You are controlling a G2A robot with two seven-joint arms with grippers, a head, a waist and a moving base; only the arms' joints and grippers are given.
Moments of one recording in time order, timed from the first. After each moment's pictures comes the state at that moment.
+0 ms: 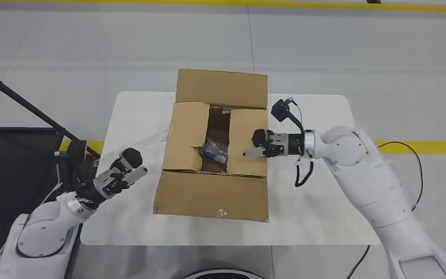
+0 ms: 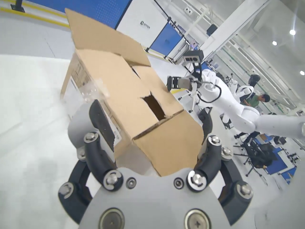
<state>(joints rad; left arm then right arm) 1.66 -1.06 -1.84 -1.86 0.03 -0.73 -0.68 -0.62 -1.07 0.90 -1.29 0.02 -0.65 0.97</state>
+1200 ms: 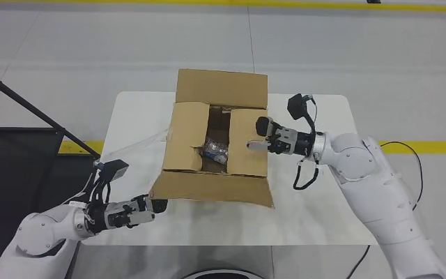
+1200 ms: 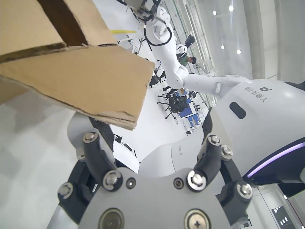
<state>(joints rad) 1.67 -0.96 -1.75 -1.90 -0.55 -0.57 -1.25 -0.76 -1.04 1.05 -1.46 -0.08 -0.64 0.72</state>
